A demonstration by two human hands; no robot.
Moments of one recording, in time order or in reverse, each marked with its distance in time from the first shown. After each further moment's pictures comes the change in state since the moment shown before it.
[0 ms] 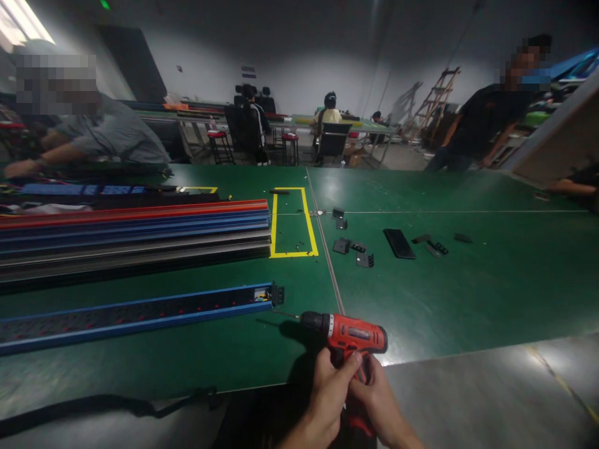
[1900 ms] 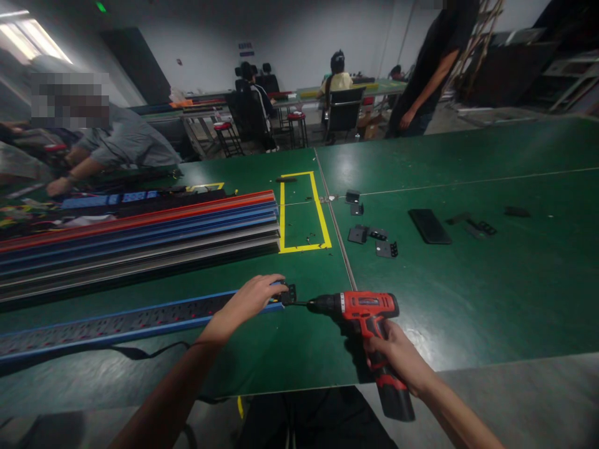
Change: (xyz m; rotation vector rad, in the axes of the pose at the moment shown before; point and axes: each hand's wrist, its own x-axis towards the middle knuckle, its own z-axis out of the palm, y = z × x) left_hand 0.129 0.206 -0.158 2.051 -0.467 0.851; right_hand 0.064 -0.048 -0.014 -0.021 -0.098 0.138
